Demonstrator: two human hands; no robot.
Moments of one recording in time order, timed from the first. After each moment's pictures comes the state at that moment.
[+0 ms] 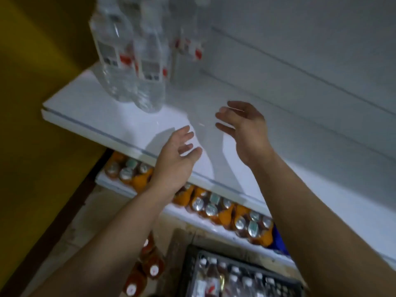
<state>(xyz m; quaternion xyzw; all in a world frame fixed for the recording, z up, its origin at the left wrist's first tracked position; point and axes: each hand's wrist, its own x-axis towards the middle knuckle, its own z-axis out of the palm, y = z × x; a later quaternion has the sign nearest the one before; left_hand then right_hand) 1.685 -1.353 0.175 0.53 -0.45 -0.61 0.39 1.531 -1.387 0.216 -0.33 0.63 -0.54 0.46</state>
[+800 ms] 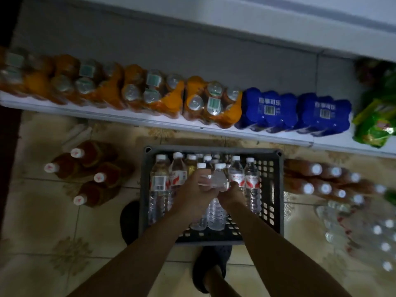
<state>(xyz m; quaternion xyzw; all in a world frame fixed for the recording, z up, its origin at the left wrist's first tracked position) 1.514 -1.012 -0.060 0.56 -0.48 -0.68 -0.04 1.396 -0.932 -0.155 -0.08 0.85 -0.08 0.51</state>
